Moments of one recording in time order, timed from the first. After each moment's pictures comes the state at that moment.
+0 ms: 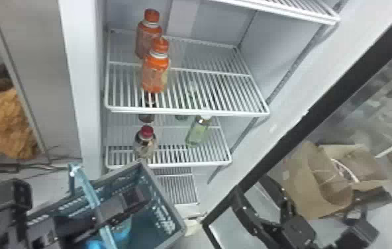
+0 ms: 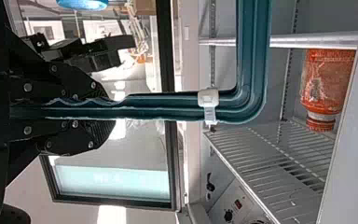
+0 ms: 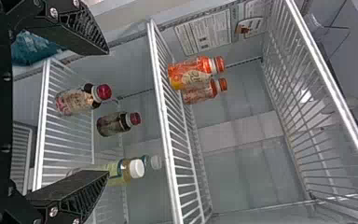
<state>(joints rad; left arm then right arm) 0.38 0.11 0.01 -1.84 1.31 1.18 -0.72 0.94 -0.09 -0.31 -2.13 -0.46 -0.13 0.59</state>
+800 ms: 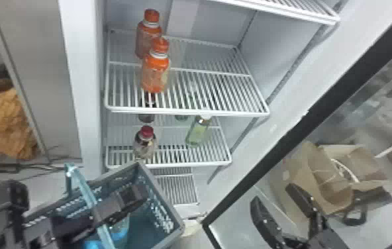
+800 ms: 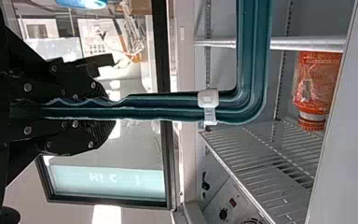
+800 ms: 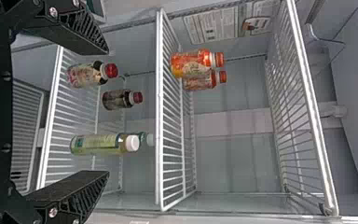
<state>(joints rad) 0.39 0.09 0.03 -1.84 1.31 1.18 -0.72 1.08 -0.02 -0.40 -2.26 -0.37 -0.16 0.57</state>
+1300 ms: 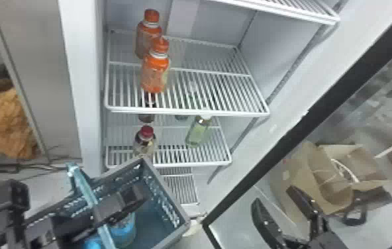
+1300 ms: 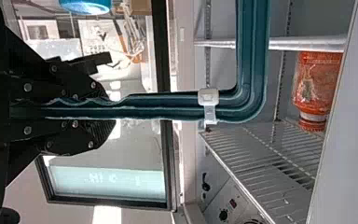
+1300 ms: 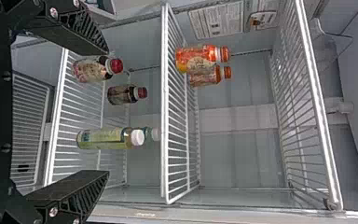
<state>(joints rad) 0.39 0.09 0.03 -1.84 1.31 1.18 -0.71 1.08 -0.01 -0.41 -2.25 -0.37 -0.16 0.57</state>
